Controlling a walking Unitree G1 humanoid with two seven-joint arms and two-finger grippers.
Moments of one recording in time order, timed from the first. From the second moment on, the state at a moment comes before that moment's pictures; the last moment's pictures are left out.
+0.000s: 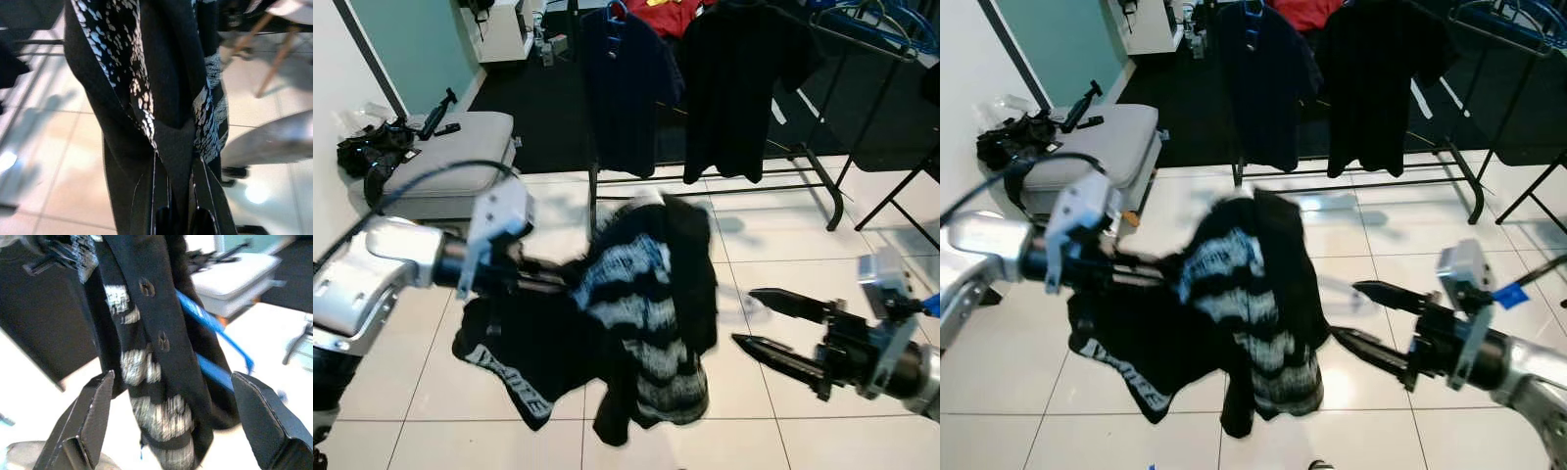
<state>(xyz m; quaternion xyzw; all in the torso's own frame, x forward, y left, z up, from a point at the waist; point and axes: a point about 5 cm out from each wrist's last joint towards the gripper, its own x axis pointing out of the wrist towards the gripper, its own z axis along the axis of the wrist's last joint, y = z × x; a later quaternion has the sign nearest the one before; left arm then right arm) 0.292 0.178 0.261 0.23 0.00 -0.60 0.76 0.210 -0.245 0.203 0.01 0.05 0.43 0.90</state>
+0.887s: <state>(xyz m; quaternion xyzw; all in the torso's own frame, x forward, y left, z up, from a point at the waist) 0.305 0.172 0.270 0.22 -0.09 -0.55 0.80 0.232 -0.277 0.234 0.16 -0.16 0.25 0.94</state>
